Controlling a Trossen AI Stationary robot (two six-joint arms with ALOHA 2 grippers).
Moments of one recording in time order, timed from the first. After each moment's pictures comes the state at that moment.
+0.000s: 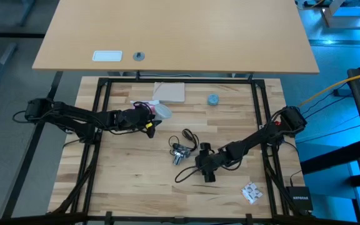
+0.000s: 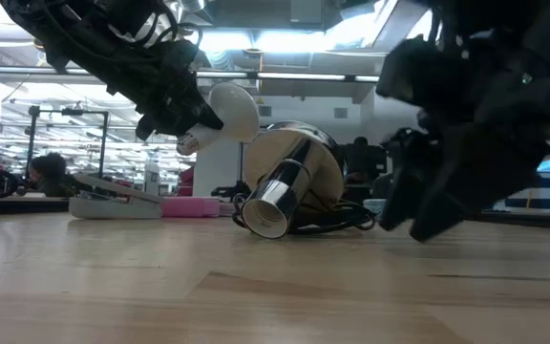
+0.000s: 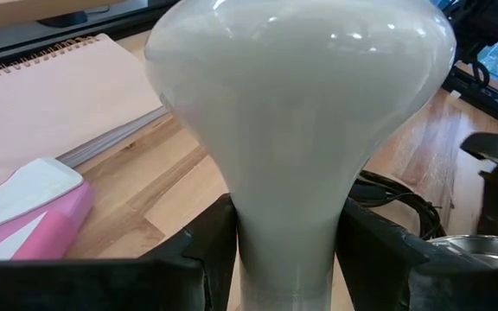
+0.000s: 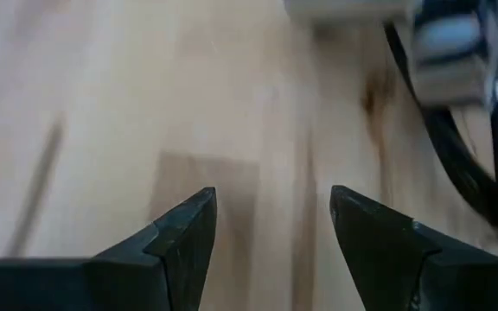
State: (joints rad) left arm 0.05 1.20 0.49 0.22 -0.35 -0.50; right arm 0.42 1.75 0.82 -0.04 0.20 0.24
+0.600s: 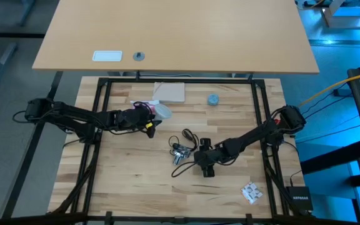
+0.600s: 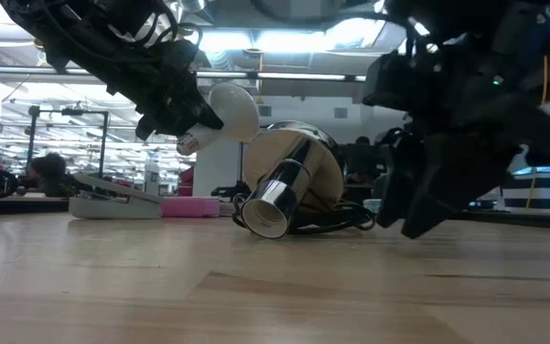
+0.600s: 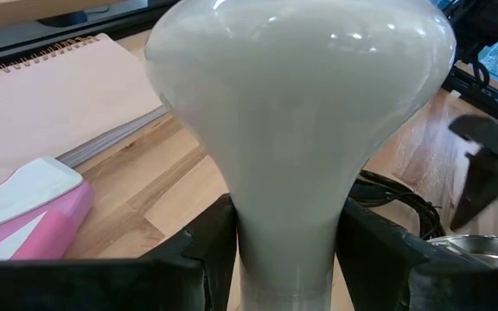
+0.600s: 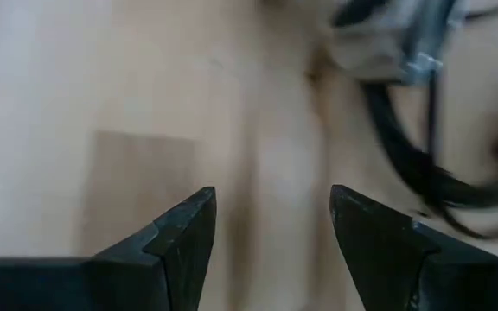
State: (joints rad) left arm 0.05 1.20 0.49 0.22 -0.35 -0.50; right arm 0.36 1.75 0.90 -0.23 0.20 0.21
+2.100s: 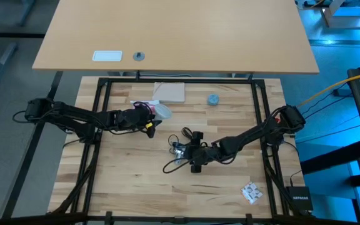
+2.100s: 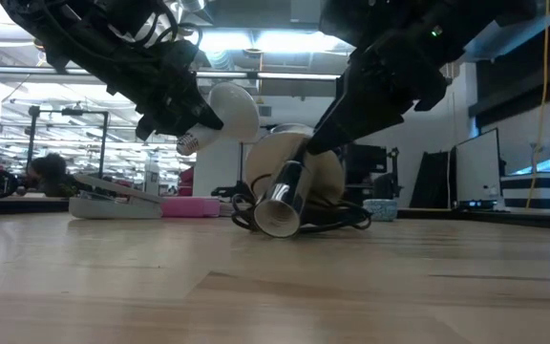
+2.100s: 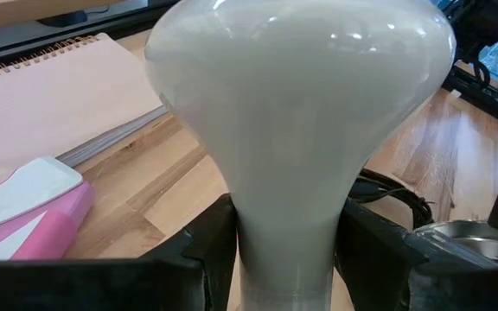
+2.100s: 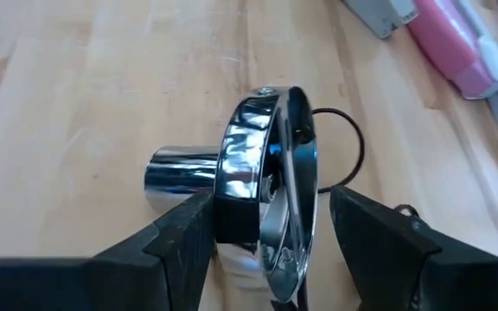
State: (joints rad) left arm 0.05 1.20 0.49 0.22 -0.35 -0.50; right arm 0.35 1.75 1.02 -0.10 0.46 0.12
